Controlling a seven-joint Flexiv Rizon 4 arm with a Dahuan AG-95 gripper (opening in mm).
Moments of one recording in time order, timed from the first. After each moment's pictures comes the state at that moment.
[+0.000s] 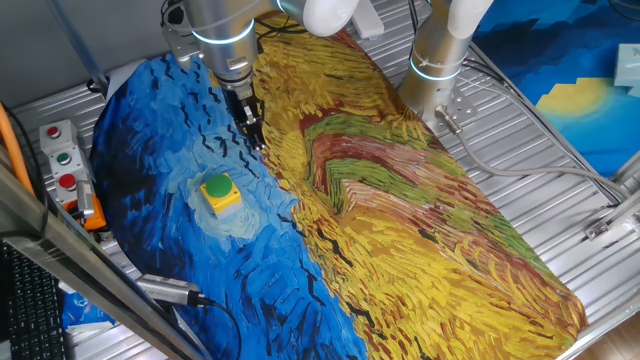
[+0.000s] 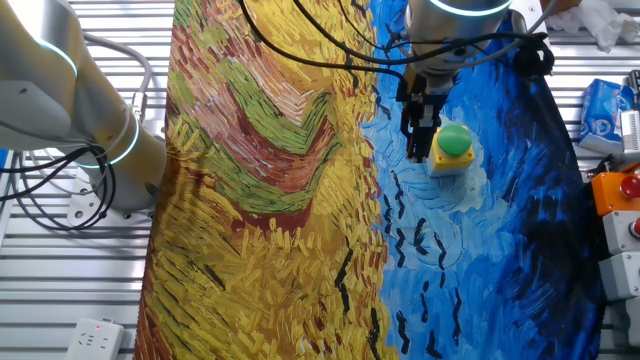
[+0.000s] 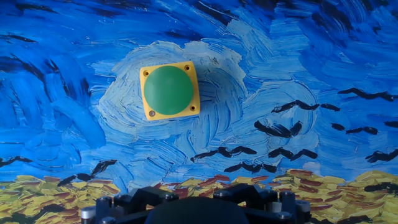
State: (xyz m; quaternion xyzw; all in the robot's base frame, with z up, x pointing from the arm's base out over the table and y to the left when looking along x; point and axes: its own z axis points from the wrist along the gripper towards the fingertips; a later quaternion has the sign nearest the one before) arm 0.500 0.000 0.170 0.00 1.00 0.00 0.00
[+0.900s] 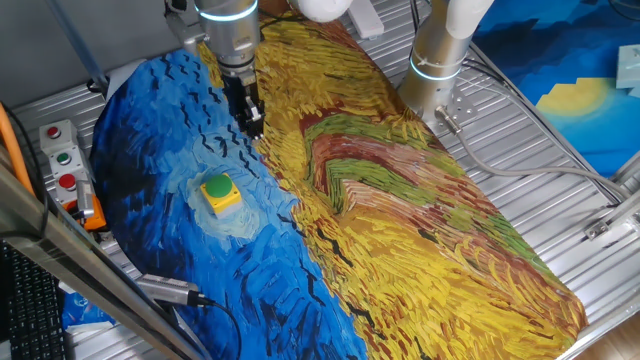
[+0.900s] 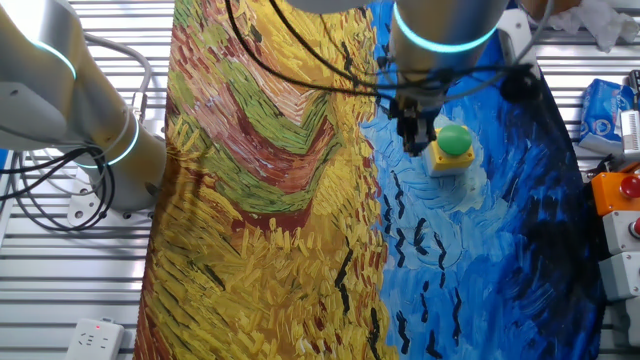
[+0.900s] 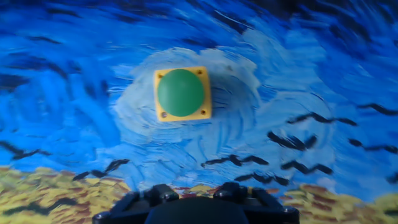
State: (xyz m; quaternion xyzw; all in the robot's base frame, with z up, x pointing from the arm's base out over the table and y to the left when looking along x) arm 0.500 0.000 0.171 -0.06 0.99 0.07 0.04
